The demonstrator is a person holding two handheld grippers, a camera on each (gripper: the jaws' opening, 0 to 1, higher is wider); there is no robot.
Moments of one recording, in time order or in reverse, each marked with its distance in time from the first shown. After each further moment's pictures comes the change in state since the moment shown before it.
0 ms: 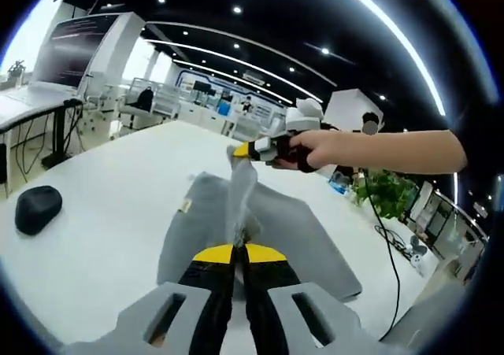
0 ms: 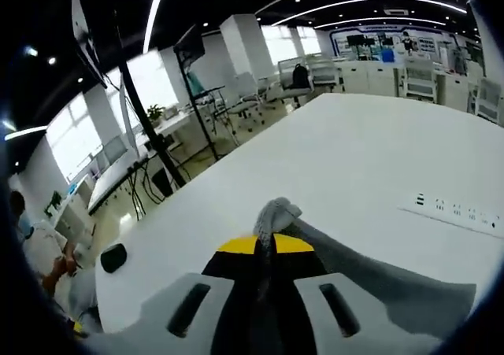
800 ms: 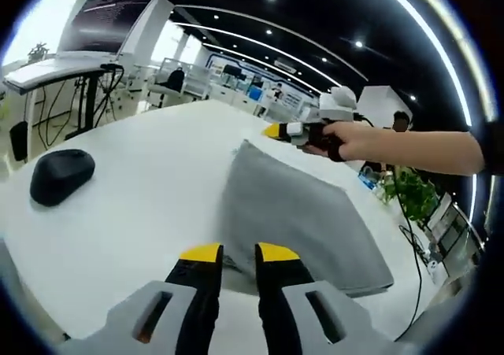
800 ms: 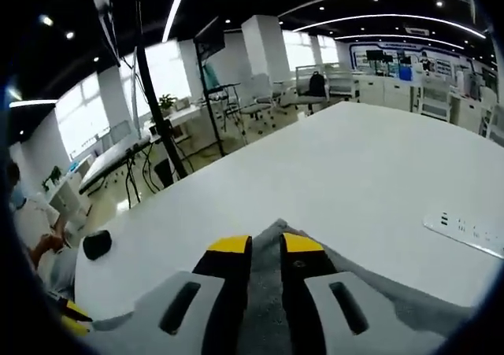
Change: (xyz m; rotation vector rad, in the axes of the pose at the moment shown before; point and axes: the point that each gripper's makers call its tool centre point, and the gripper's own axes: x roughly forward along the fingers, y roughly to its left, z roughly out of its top) left arm 0.003 0.061 -0.027 -0.066 0.085 0.144; right arm 0.036 0.009 -0.004 -0.106 -0.030 0.039
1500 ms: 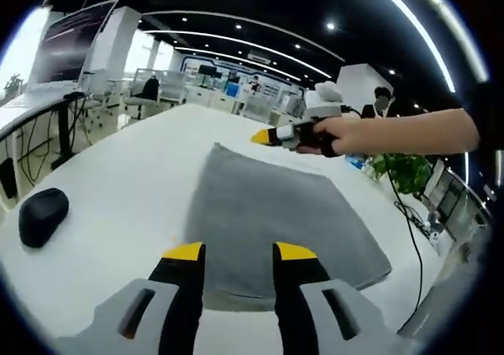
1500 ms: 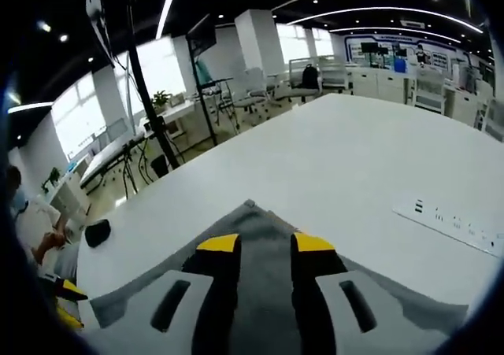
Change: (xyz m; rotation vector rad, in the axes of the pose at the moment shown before) left arm 0.012 -0.054 0.008 0.178 0.028 -0.101; right arm -0.037 -0.040 -0.017 0.013 0.049 -0.019
